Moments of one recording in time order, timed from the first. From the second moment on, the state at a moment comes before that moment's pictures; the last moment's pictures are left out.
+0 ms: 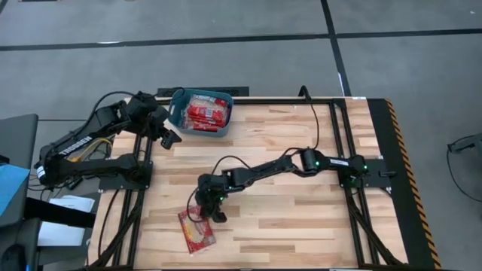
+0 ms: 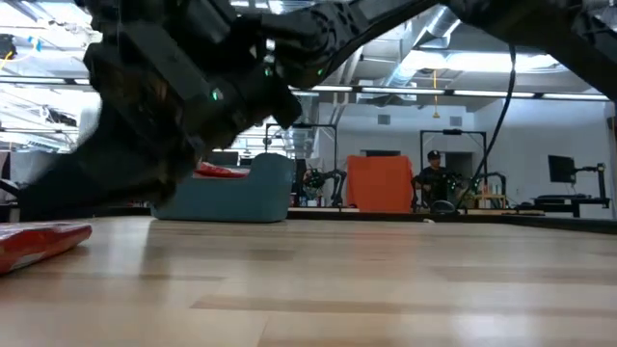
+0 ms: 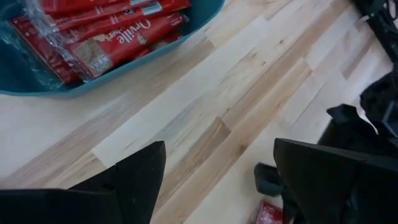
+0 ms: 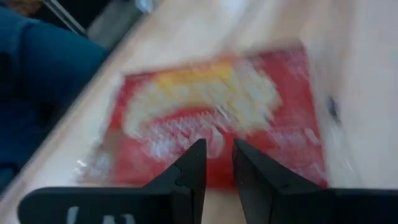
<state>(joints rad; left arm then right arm) 0.55 0.84 1.03 -1.02 0.16 -0.46 0.14 2.56 2.01 -0.10 -0.51 0.03</state>
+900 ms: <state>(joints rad) 0.53 0.84 0.61 -0.79 0.23 -0.52 0.00 2.41 2.01 -0.58 0.03 0.00</state>
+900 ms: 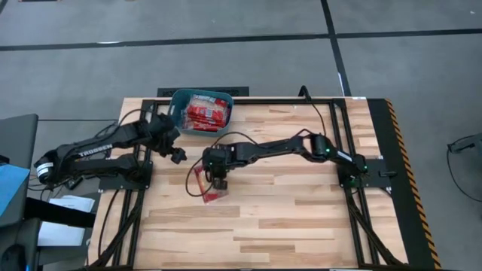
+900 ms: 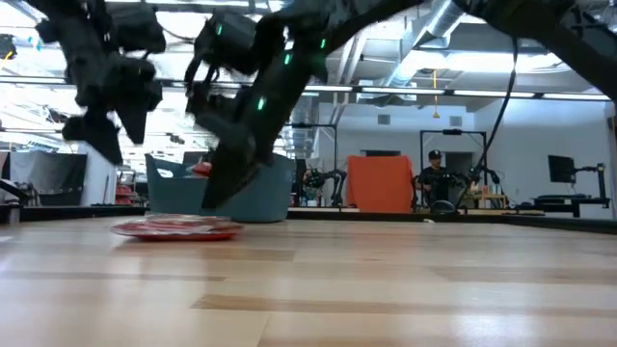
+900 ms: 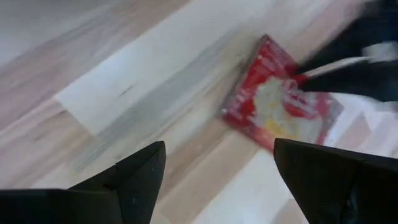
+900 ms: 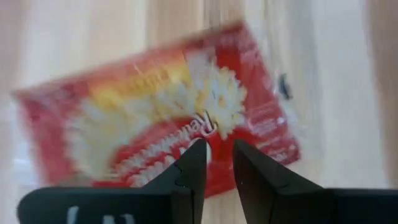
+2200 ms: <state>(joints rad) 0.43 1.42 0.44 -0.05 0.46 -0.57 0.17 2.34 1.81 -0.57 0.14 0.11</state>
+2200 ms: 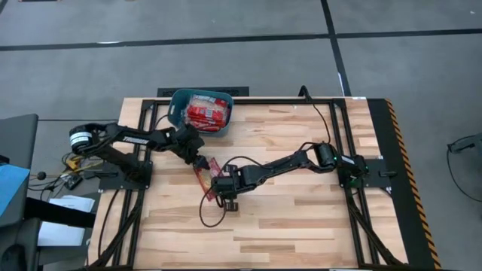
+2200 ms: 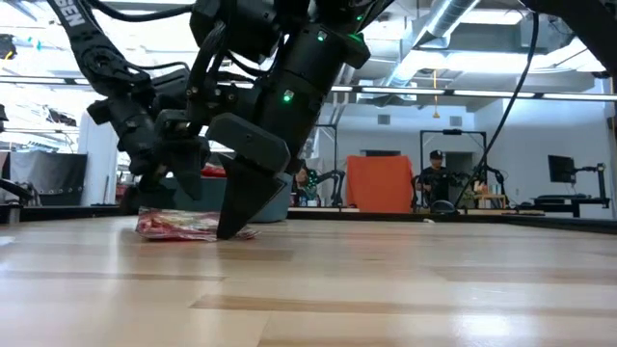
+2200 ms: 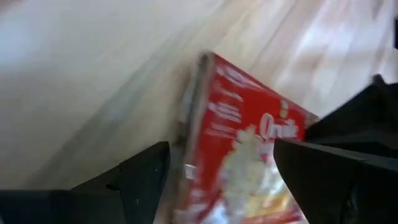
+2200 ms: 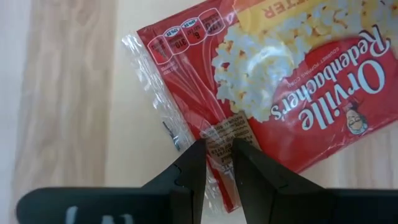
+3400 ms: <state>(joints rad) 0.38 1.20 0.57 -0.14 0.62 -0.73 0.29 2.10 1.81 -0.95 0.31 0.22</state>
